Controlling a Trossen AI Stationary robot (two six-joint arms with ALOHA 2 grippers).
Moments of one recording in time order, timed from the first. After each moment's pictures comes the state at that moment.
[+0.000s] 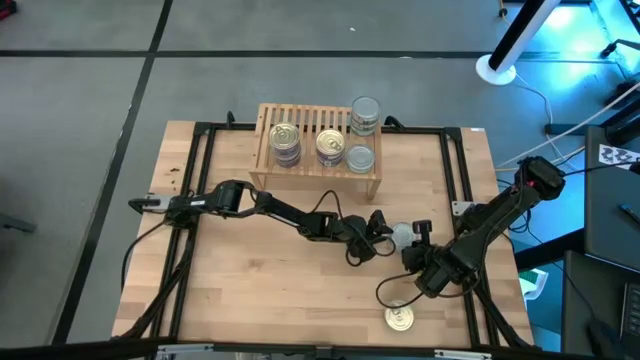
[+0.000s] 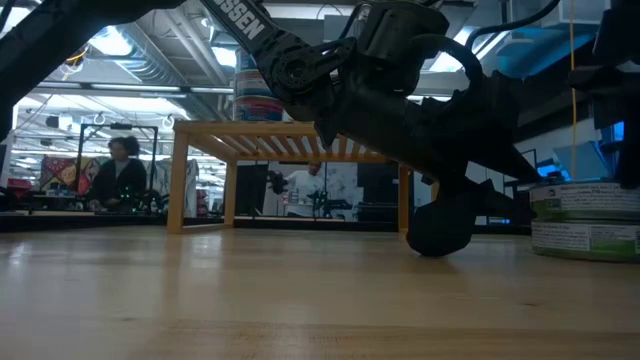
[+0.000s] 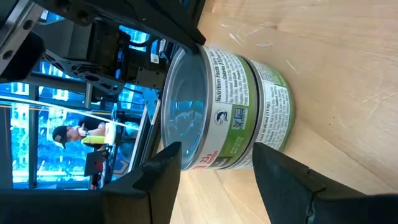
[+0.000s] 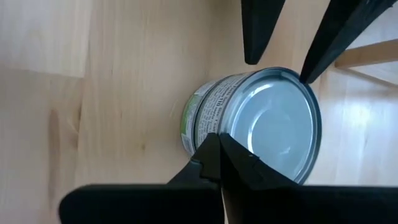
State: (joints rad) left arm -0.11 2.41 1.60 0.41 -0.21 1.18; right arm 0.78 1.39 0.82 -0.94 0.47 0.60
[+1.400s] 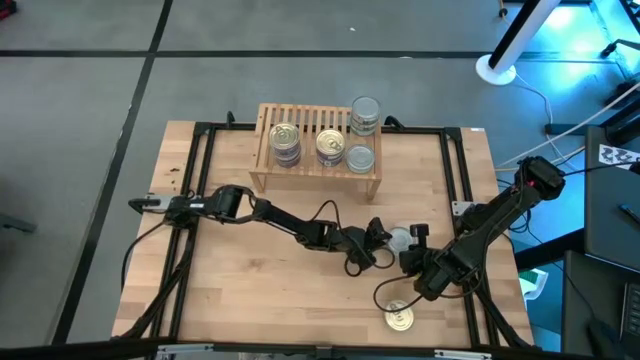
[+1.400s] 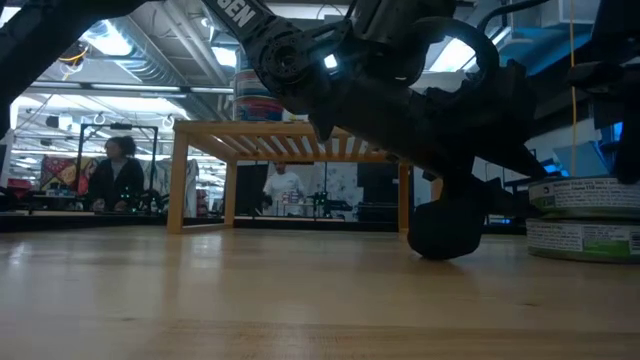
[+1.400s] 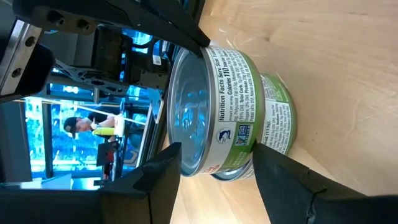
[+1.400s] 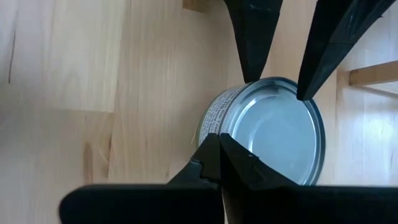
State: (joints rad) left arm -0.17 2.41 1.60 0.41 -0.32 1.18; right arm 0.78 1.39 0.82 -0.83 0.48 0.61
